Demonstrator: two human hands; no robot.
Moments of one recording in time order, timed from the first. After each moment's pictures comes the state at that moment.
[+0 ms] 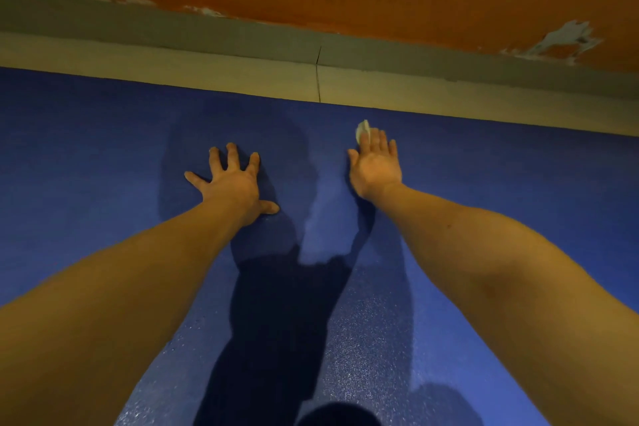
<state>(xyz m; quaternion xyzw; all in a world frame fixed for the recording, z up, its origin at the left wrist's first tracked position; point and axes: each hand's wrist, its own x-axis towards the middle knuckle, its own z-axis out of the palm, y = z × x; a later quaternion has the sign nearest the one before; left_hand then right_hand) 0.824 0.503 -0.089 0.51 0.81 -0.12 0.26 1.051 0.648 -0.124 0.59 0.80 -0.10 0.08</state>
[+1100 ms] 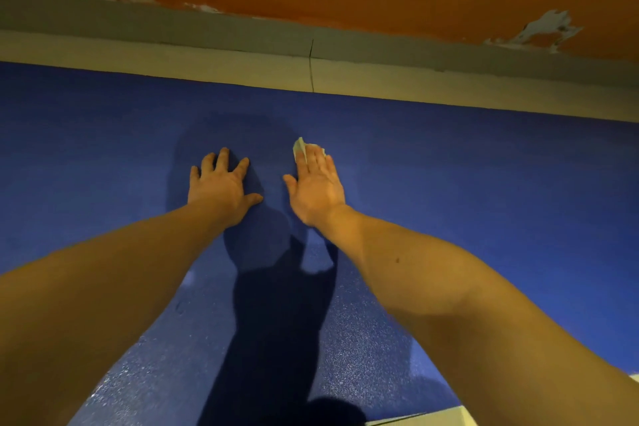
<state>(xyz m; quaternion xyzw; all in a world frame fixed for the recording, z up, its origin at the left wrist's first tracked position) 0.819 0.454 -0.090 0.57 0.79 -0.10 0.20 0.997 0.531 -0.123 0.50 0.85 -0.16 0.03</state>
